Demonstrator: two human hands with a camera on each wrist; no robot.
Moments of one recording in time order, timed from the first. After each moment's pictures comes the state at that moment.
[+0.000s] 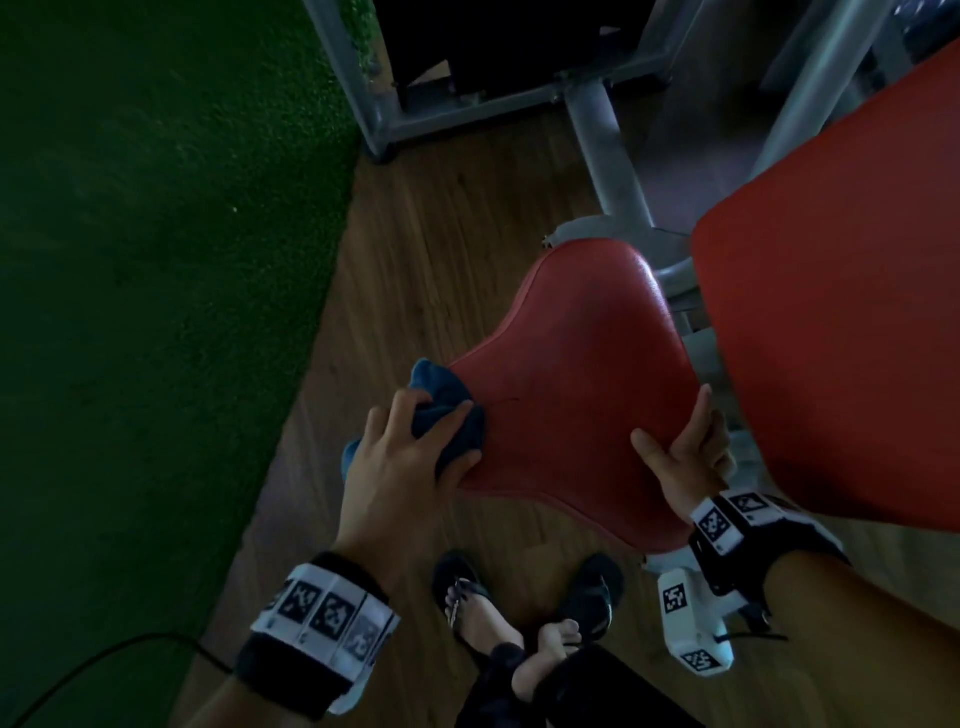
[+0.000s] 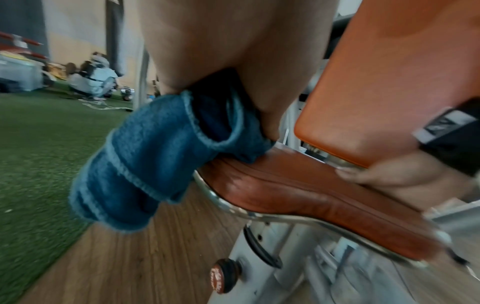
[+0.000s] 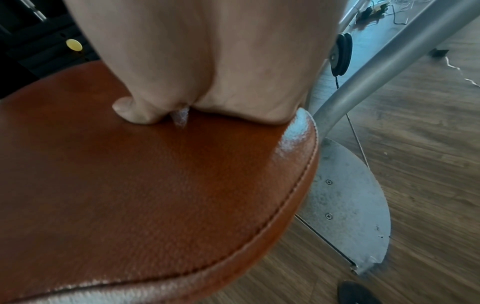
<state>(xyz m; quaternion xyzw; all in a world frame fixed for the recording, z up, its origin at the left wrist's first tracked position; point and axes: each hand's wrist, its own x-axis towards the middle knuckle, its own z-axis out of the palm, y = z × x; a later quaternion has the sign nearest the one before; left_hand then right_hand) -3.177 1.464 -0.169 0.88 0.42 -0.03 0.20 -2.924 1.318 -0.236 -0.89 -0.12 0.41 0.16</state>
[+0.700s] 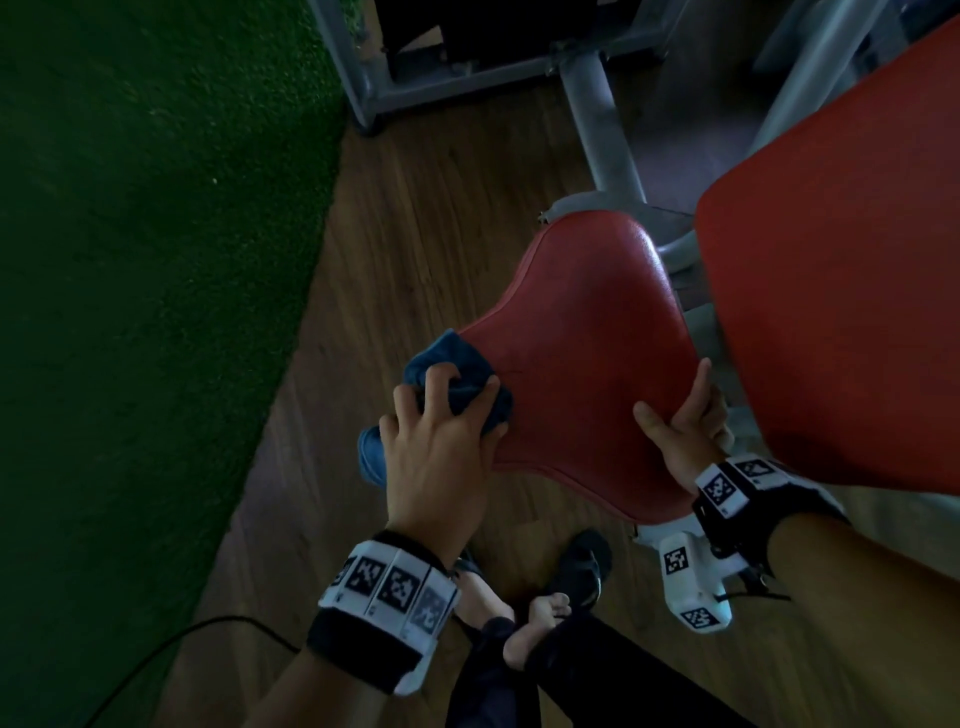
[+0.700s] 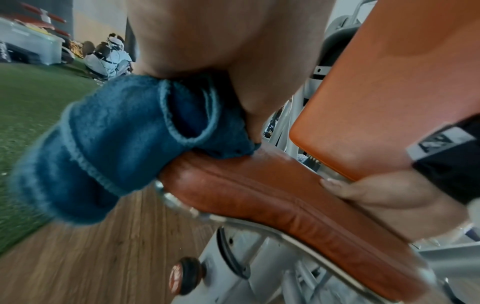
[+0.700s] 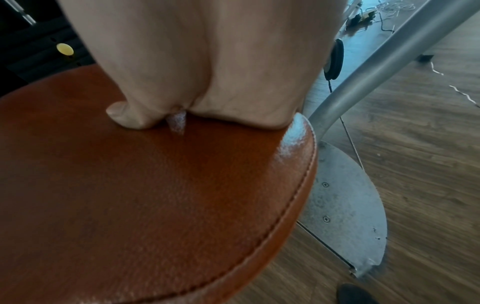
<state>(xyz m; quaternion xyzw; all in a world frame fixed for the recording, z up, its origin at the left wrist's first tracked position) -3.148 1.440 -0.170 0.86 0.48 -0.06 0.16 -2.921 1.317 -0.235 -0.89 -0.12 0.41 0.17</state>
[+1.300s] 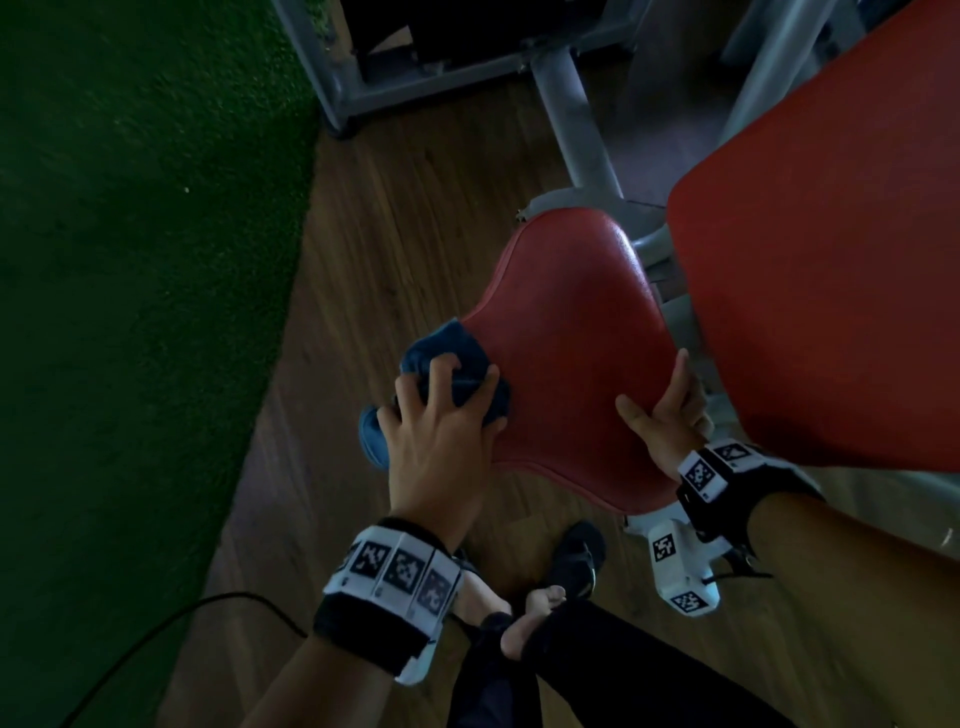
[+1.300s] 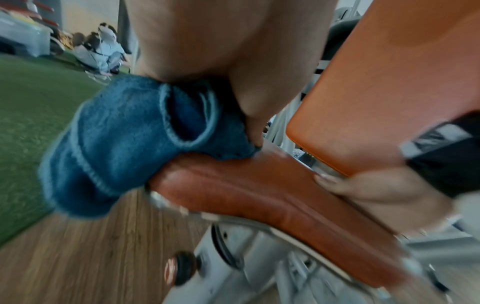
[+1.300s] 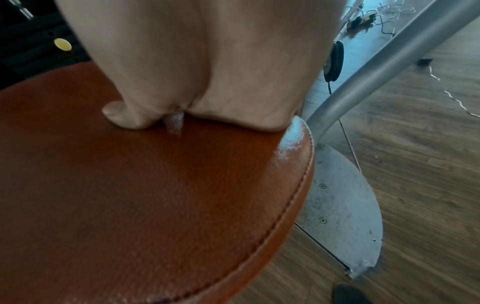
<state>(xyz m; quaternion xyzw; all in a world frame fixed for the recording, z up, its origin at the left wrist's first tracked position) -3.135 1.442 -0.175 0.87 0.46 -0.08 0.15 -2.922 1.319 -0.233 -0.89 -0.11 0.41 0.15</state>
